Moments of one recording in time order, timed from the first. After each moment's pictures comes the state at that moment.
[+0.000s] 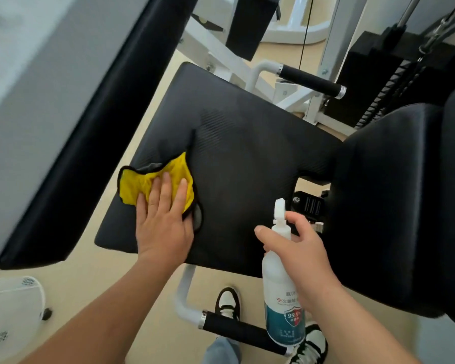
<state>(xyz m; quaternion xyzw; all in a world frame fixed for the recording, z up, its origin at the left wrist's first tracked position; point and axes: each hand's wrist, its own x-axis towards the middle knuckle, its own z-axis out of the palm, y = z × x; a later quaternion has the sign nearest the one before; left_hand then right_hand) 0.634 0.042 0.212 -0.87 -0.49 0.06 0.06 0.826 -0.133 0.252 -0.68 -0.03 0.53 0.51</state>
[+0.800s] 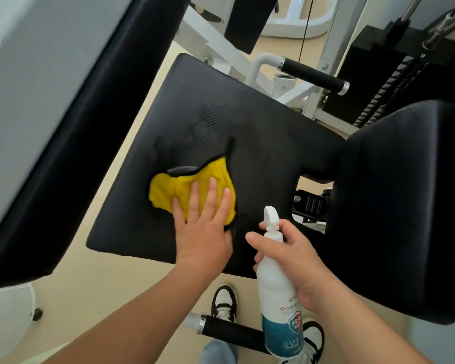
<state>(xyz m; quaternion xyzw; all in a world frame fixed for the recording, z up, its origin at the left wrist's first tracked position) 0.681 0.001 0.185 -0.90 -0.41 0.10 0.03 0.826 -0.128 0.226 -0.61 -0.01 0.63 0.48</state>
